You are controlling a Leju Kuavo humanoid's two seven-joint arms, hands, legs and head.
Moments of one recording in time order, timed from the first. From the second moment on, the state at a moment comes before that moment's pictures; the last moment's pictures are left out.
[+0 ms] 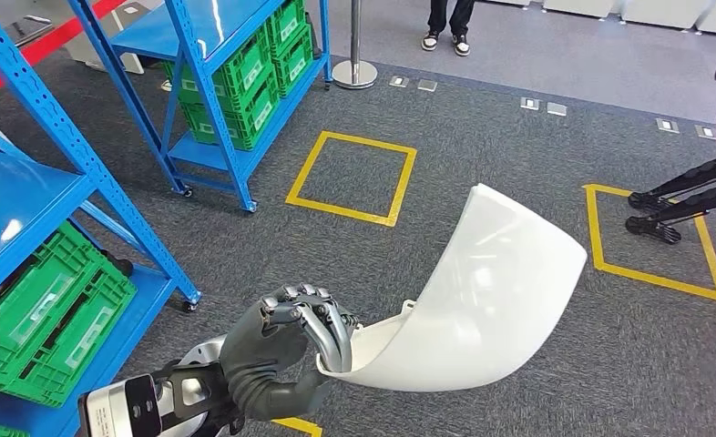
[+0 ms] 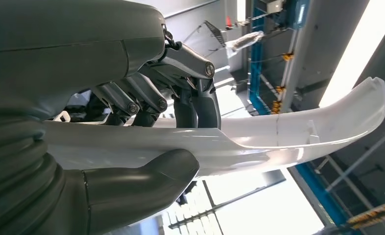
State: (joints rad) left arm -0.24 0.01 -0.71 -1.75 0.10 -0.33 -0.61; right arm -0.04 -0.06 -1.03 -0.20 1.26 -0.07 0.12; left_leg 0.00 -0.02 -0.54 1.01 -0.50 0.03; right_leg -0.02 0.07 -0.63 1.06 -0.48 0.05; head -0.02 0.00
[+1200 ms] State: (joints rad) left arm -0.26 0.02 -0.71 -1.70 0.10 -0.34 -0.61; right arm -0.04 -0.06 -1.05 -0.20 1.27 -0.07 0.10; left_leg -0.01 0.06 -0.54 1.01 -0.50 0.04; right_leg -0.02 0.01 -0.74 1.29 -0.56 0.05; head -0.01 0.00
